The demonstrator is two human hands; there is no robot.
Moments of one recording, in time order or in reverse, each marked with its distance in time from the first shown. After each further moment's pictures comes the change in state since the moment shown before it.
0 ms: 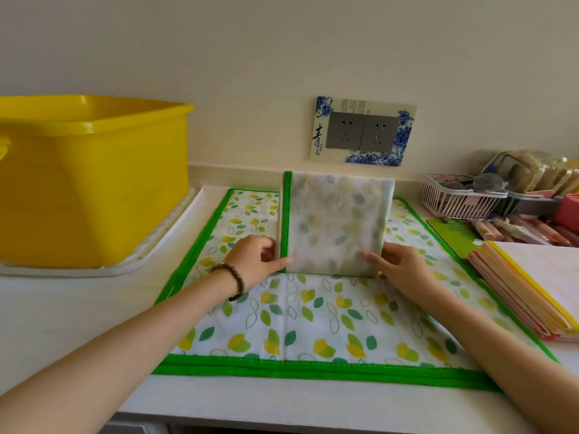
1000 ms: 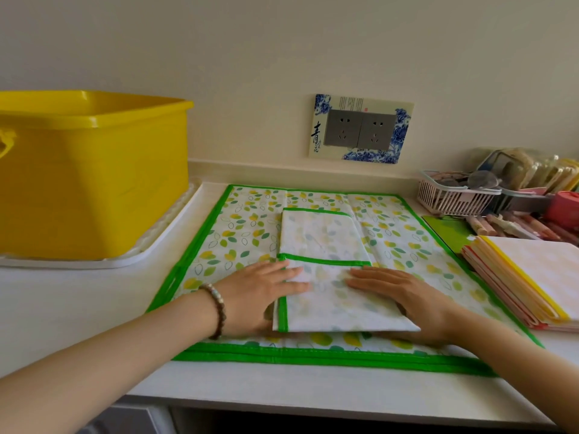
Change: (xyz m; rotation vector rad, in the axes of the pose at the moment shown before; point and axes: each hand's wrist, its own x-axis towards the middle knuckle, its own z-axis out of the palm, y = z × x) left_hand -0.061 0.022 -0.009 0.732 -0.497 0.369; right_hand -0.043 0.021 -0.026 -0.743 -0.481 -0.576
